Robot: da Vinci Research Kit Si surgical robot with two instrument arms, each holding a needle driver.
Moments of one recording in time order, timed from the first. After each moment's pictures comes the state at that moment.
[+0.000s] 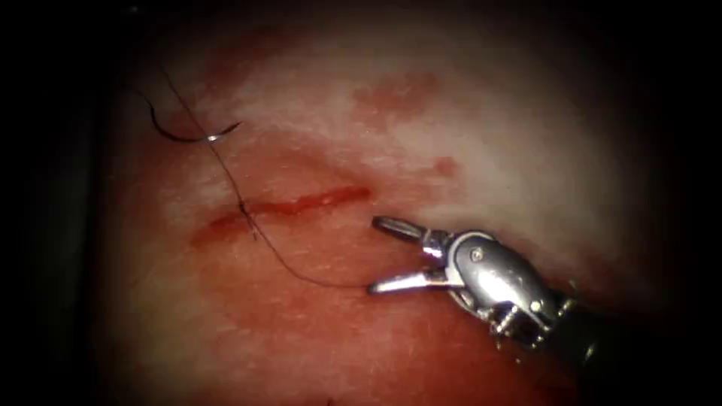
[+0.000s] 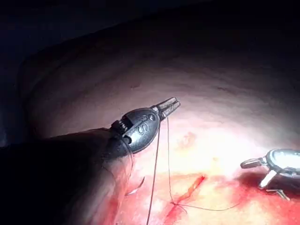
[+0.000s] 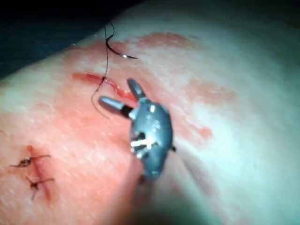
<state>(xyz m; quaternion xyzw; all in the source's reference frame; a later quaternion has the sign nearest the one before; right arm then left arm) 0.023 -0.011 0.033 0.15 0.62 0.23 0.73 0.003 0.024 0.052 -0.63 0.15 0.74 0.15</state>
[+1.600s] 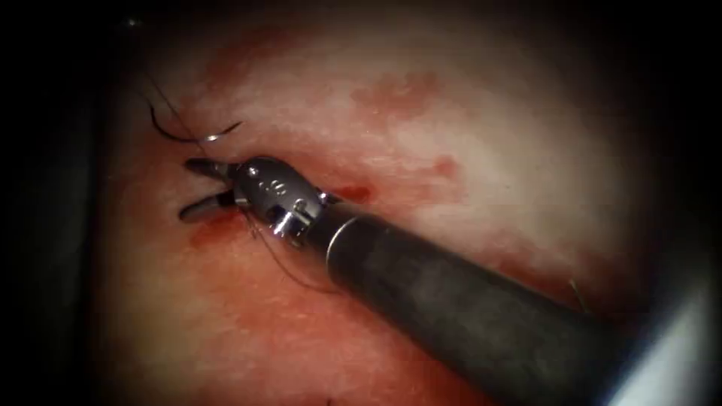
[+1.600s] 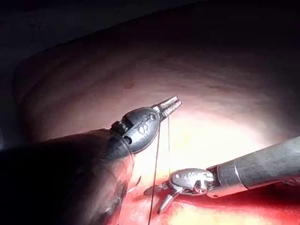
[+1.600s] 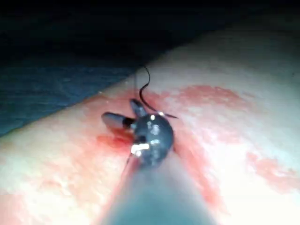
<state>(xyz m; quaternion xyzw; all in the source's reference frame) 0.046 -0.006 0.044 0.16 0.58 0.20 0.77 0.002 0.023 0.050 -0.63 0.16 0.74 0.14</state>
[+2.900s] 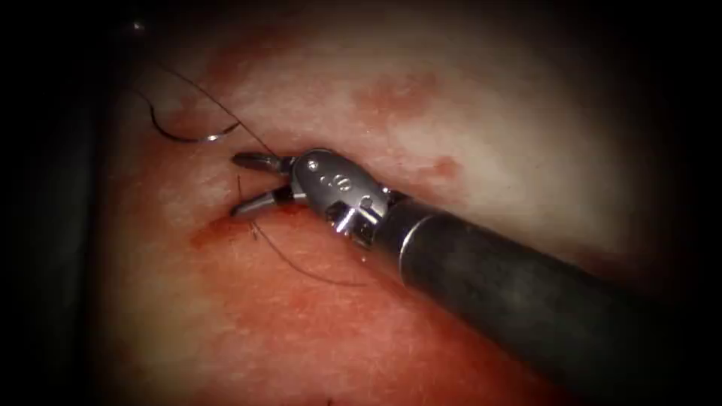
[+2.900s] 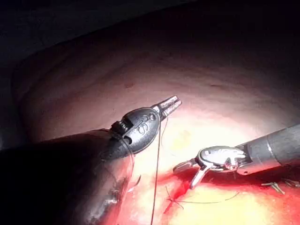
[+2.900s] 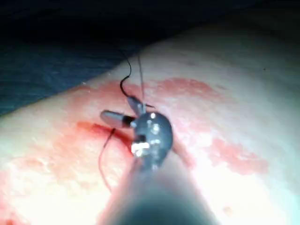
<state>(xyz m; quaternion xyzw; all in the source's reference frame) 0.036 -0.003 0.038 0.12 0.61 0.21 0.75 0.002 0.023 0.051 -0.64 0.16 0.74 0.14</state>
